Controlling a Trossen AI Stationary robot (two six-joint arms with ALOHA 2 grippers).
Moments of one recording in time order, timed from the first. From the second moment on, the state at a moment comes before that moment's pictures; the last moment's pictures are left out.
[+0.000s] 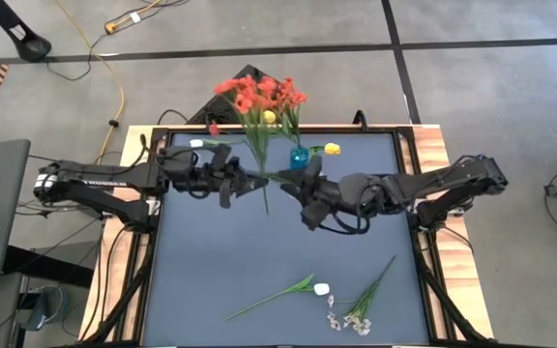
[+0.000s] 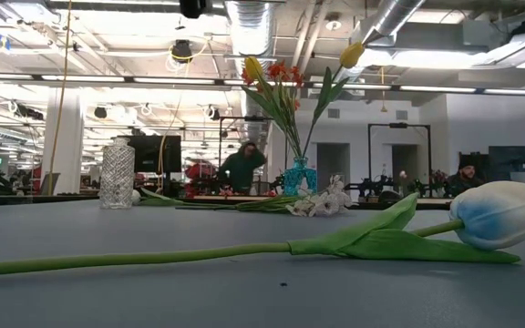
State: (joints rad) left arm 0.04 1.14 0.98 0.19 0.03 -0.74; right arm 0.25 1.45 1.40 -0.12 0.62 -1.26
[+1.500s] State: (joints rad) left arm -0.04 1.17 0.98 0.21 -0.12 -0.33; right arm -0.03 1.52 1.40 0.05 -0.10 0.21
